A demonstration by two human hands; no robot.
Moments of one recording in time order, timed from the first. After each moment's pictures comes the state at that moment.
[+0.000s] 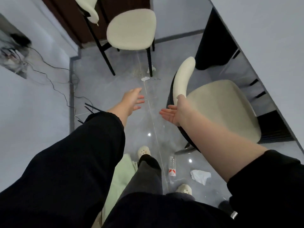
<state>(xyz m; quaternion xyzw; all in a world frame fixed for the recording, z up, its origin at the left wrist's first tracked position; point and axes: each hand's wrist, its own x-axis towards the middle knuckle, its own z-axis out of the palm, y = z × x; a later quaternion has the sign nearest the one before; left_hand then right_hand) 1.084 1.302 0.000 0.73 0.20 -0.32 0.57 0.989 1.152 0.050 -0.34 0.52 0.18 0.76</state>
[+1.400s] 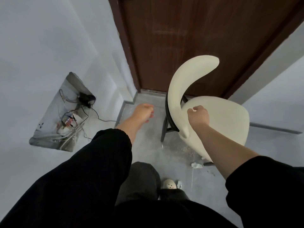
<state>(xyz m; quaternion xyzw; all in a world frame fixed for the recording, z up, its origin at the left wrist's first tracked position) 1.783 1.559 0.049 0.74 0.30 -0.19 0.57 1.793 1.361 0.024 -0.87 0.23 0.13 0.41</state>
